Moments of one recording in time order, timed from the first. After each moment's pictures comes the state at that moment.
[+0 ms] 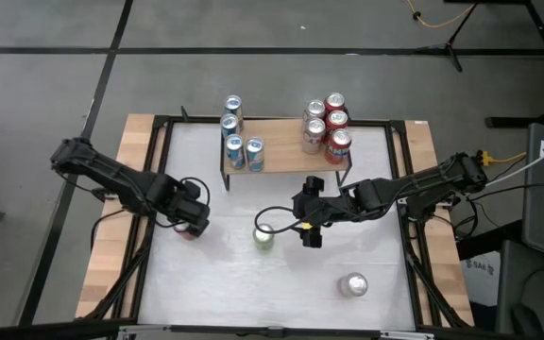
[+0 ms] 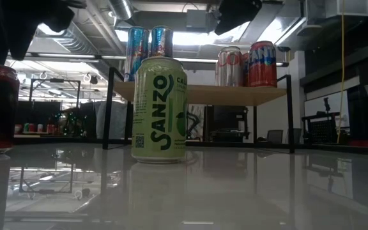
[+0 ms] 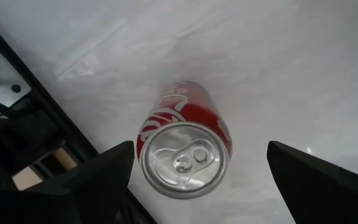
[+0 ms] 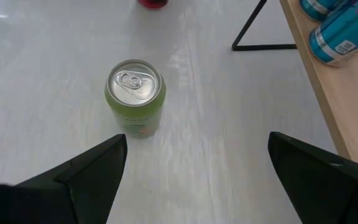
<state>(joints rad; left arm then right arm) -0.34 1.26 1.07 -1.35 -0.04 -1.39 0.29 1.57 1.40 -0.70 0.29 0.18</state>
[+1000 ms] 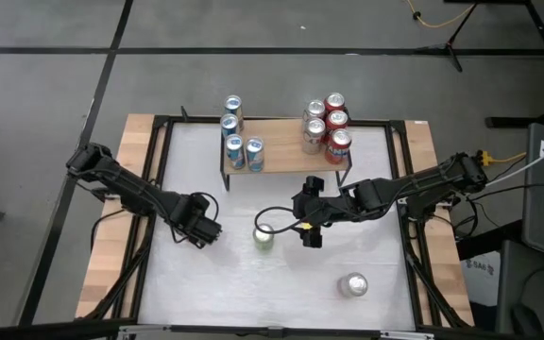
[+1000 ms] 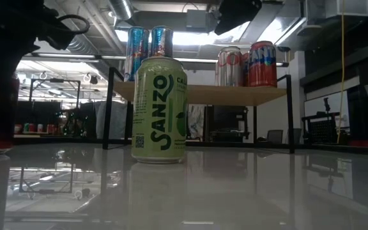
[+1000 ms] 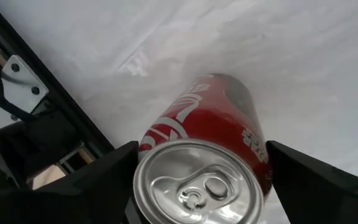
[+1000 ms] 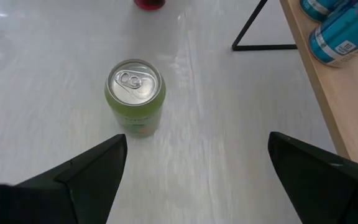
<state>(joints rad) -0.41 1.48 1.06 -1.34 -0.04 -1.35 0.29 1.57 1.40 -0.70 0.30 0.18</state>
